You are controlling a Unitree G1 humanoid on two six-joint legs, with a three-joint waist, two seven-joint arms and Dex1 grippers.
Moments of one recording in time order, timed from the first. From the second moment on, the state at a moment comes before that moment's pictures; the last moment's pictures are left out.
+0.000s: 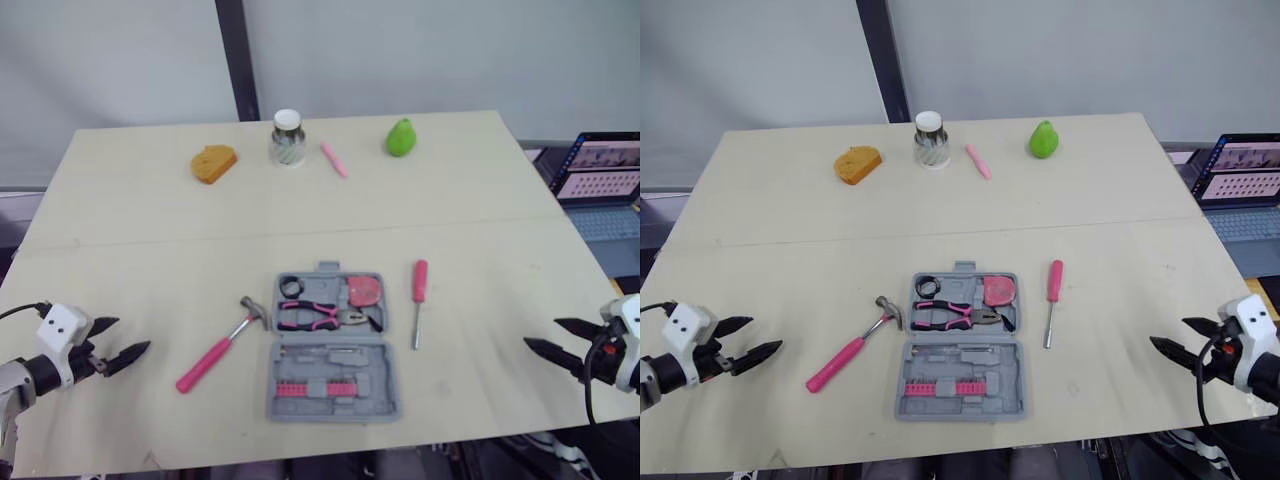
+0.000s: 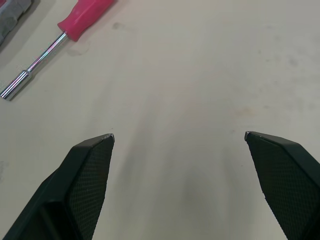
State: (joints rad) left arm 0.10 0.85 0.39 0.39 -0.31 0.03 -0.92; right arm 0.13 -0.88 -0.49 0.20 0.42 0.34 1.04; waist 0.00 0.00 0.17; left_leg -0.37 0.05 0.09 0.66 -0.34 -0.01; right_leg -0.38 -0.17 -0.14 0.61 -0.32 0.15
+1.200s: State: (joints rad) left arm 0.14 0.79 0.38 0.17 -0.31 0.13 -0.90; right arm 0.09 -0.85 -0.43 0.20 0.38 0.26 1.02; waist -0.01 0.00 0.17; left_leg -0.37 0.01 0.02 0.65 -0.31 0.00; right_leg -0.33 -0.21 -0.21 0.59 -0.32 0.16
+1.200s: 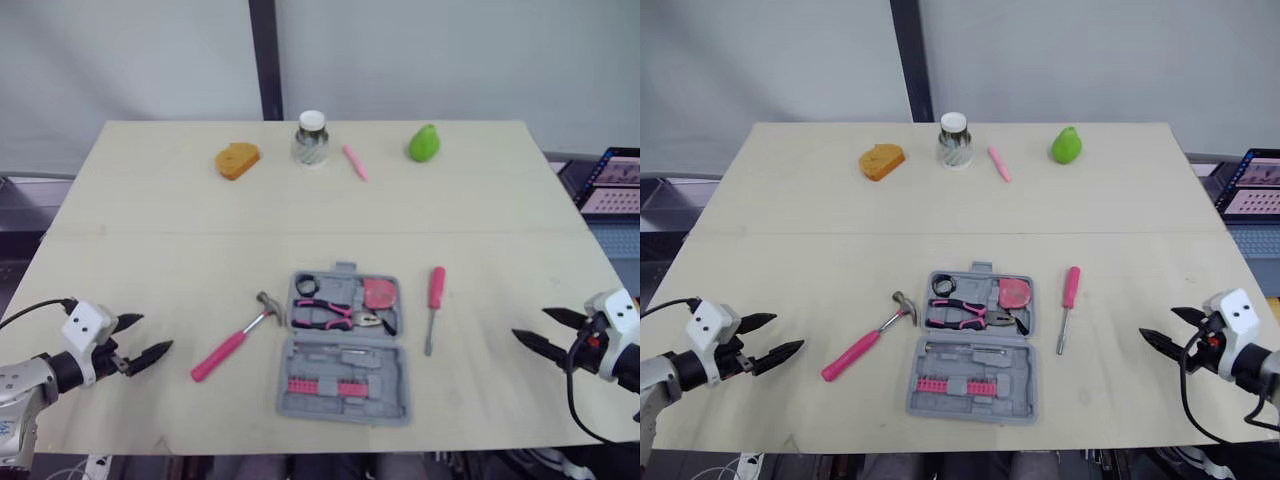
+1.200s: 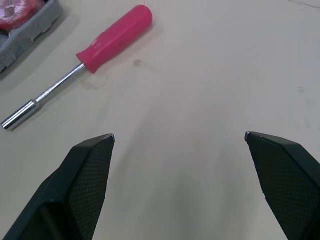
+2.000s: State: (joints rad) left arm -0.05 0.65 0.09 -0.02 -0.32 0.29 -0.91; right arm -0.04 -0.82 -0.23 -0.52 0.71 0.69 0.97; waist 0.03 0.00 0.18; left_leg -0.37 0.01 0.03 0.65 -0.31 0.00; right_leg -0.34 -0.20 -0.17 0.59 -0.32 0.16
